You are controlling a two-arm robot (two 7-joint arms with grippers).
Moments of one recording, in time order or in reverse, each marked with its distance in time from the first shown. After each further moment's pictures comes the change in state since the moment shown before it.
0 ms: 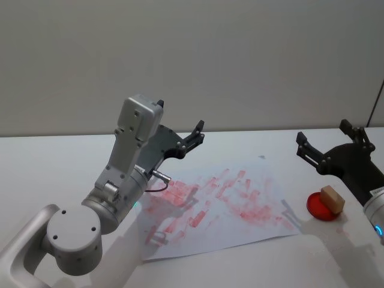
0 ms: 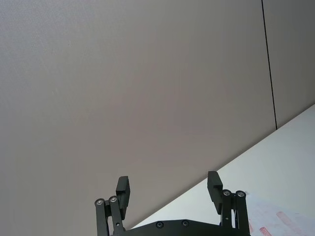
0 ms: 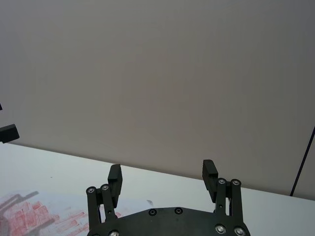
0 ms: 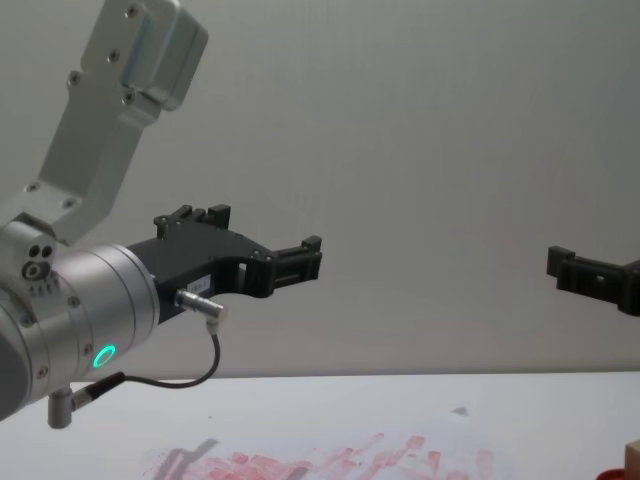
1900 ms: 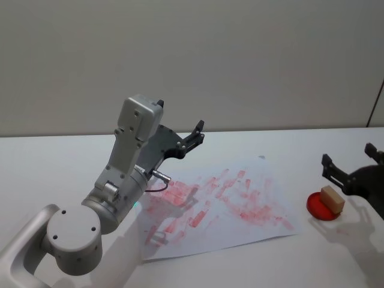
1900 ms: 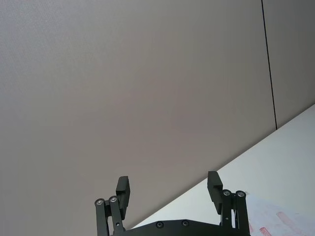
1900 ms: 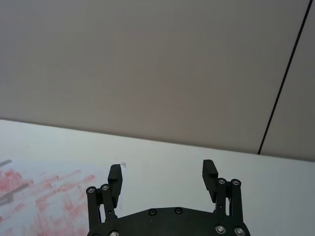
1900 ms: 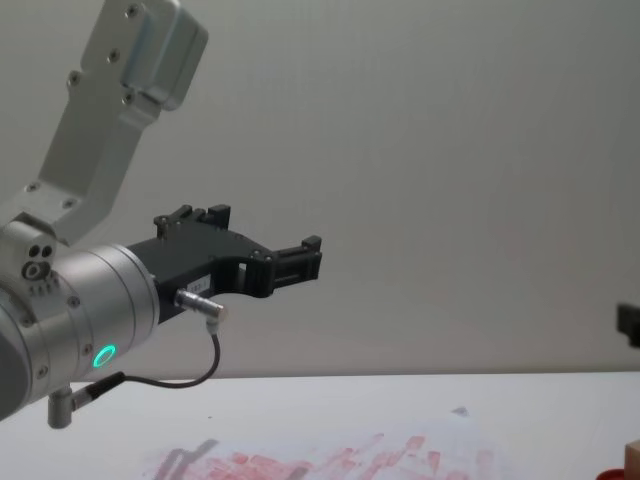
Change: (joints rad) left arm 0.000 0.000 0.000 0.000 0.000 0.000 0.000; right arm -0.082 0.075 0.050 -0.033 0.053 0.065 -0.037
